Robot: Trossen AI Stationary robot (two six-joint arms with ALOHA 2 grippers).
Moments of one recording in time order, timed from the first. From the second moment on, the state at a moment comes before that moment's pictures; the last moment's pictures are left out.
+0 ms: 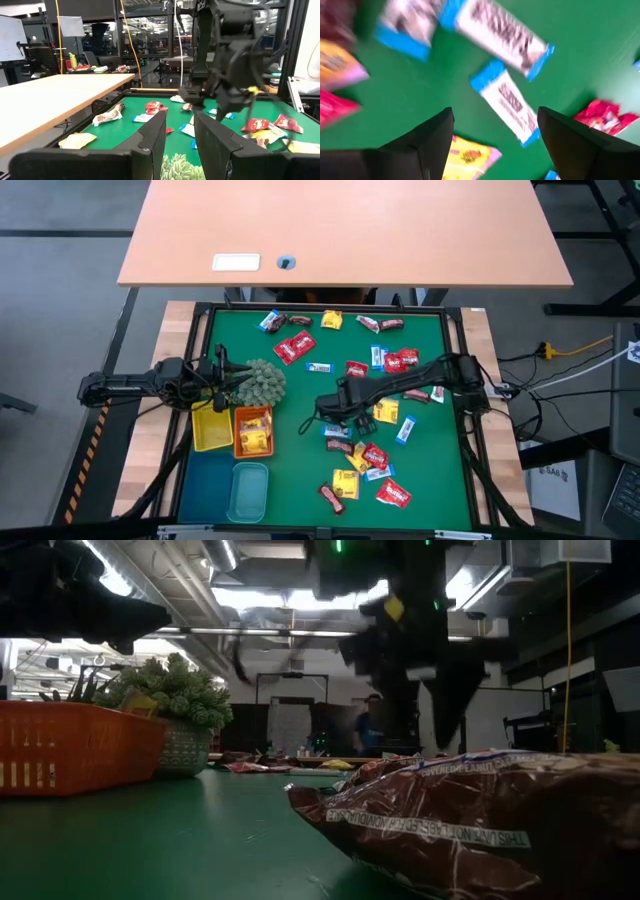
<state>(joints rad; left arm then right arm) 0.05 0.01 0.01 0.09 -0.14 0.03 0.14 2.05 1.58 -1.18 0.15 -0.27</state>
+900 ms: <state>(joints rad) 0.05 0.01 0.01 0.09 -0.14 0.03 0.02 2.05 1.42 -1.09 0.15 -0.30</state>
